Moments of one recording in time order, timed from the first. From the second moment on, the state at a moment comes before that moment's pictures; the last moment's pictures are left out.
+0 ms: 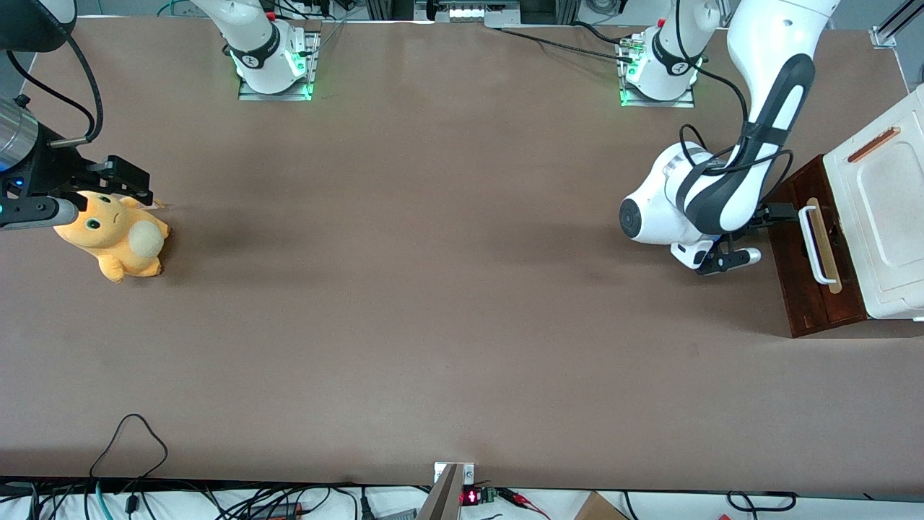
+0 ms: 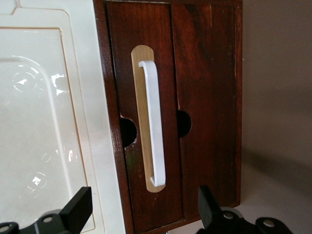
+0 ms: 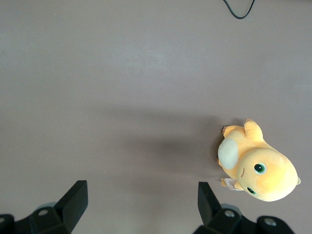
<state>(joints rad) -0.01 0.44 -0.29 -2.05 1.13 1.49 -0.91</state>
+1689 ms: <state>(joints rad) 0.03 0.64 -0.23 -2.08 1.49 1.37 -1.12</state>
